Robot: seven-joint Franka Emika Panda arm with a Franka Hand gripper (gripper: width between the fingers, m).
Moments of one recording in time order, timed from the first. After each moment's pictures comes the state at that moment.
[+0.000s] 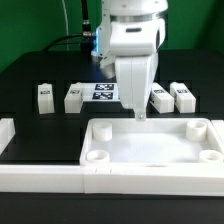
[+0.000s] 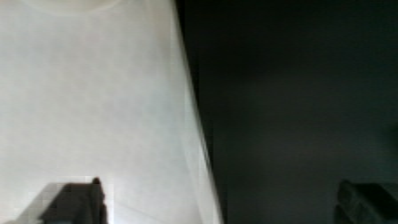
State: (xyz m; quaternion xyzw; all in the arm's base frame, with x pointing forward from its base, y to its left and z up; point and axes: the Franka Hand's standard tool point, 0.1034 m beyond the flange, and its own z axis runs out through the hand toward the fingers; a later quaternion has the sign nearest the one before) arm 0.528 0.023 0.051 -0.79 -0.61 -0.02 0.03
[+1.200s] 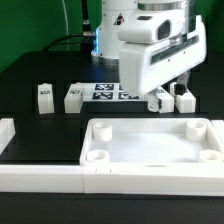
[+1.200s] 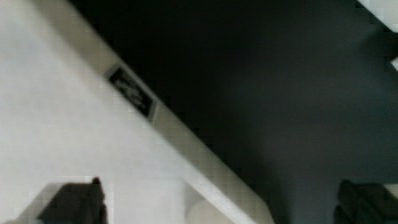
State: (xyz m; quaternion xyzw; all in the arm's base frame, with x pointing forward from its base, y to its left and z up) arm 0.514 0.065 0.055 -0.96 -0.27 -0.01 0.04
